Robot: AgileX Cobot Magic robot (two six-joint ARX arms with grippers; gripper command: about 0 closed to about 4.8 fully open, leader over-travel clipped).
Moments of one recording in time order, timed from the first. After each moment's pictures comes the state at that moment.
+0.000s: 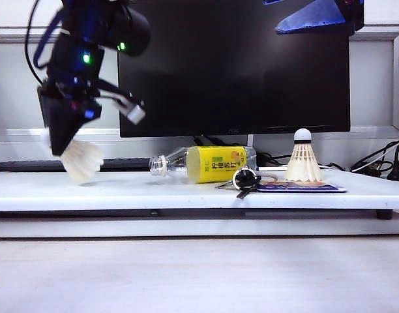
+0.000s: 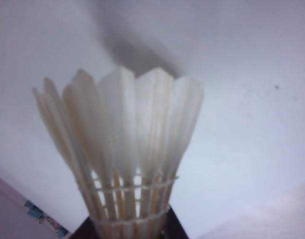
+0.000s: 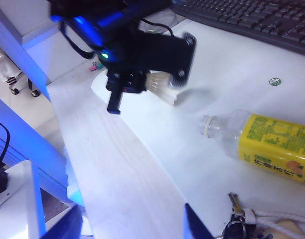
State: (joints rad) left arm -0.48 1.94 1.73 -1.27 -0.45 0.43; right arm 0.26 1.14 0.96 -0.33 -0.87 -0.10
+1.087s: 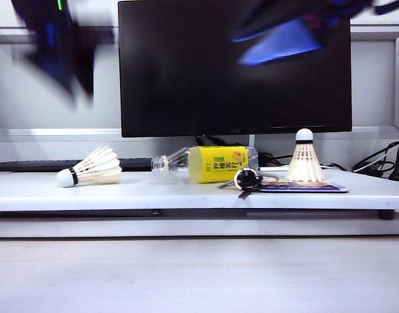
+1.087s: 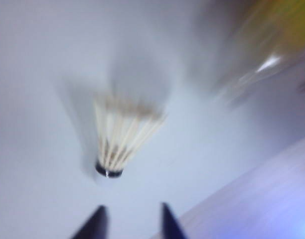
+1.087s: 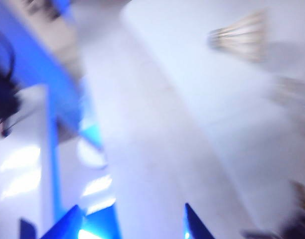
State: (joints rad) left arm -0.29 1.69 1.74 -1.13 0.17 0.16; right arm 0.47 1.24 1.00 -0.52 -0.77 -0.35
